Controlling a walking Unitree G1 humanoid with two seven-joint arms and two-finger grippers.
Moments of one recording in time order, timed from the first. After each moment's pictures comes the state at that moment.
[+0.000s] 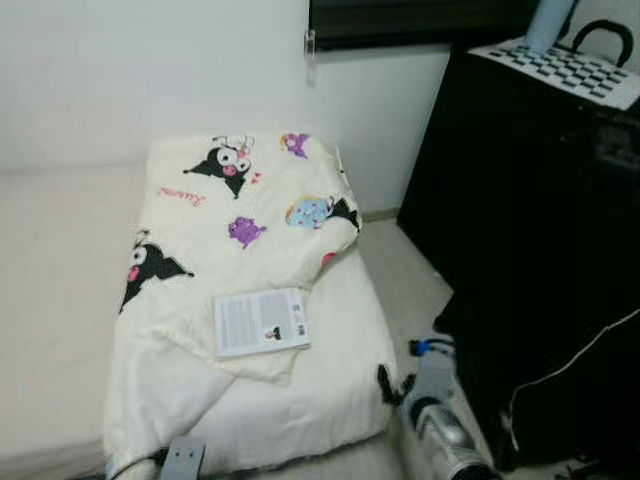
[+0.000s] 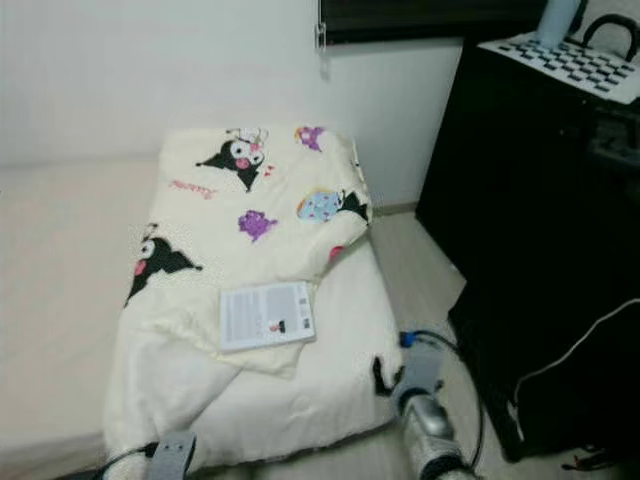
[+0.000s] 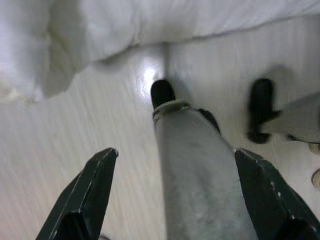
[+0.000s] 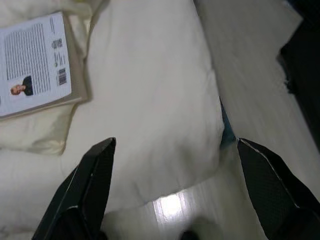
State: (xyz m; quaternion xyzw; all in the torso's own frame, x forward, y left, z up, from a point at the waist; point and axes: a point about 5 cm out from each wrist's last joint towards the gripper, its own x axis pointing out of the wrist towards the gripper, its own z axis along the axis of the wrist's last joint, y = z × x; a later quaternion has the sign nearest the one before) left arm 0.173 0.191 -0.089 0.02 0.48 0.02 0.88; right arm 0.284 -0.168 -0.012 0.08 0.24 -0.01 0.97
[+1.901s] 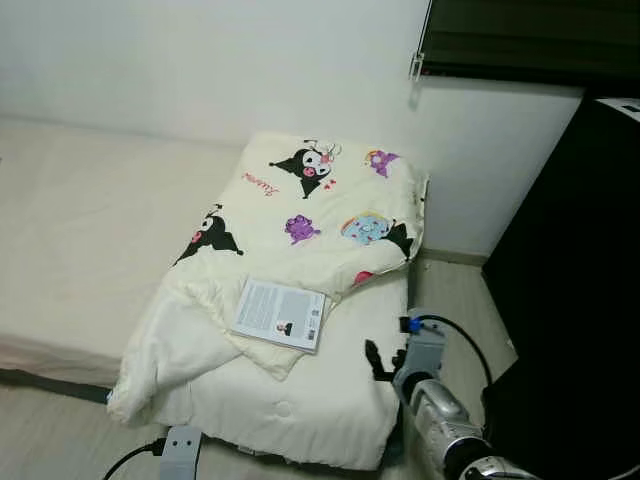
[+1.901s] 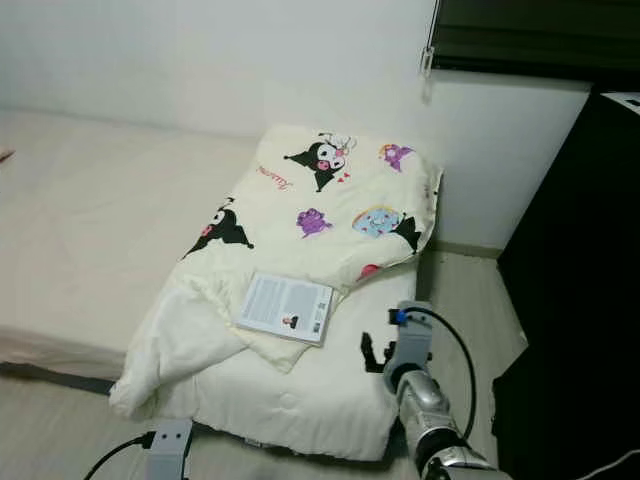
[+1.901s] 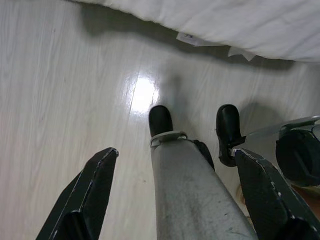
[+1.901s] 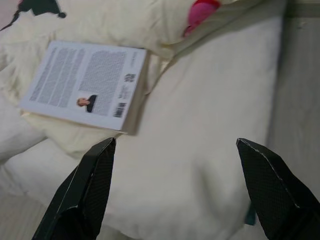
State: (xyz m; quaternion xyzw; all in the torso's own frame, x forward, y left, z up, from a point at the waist) left arm 0.184 0.190 -0.083 -0.01 0.45 0.04 0.89; right arm 0.308 -0.156 0.010 0.08 0.21 0.05 0.97
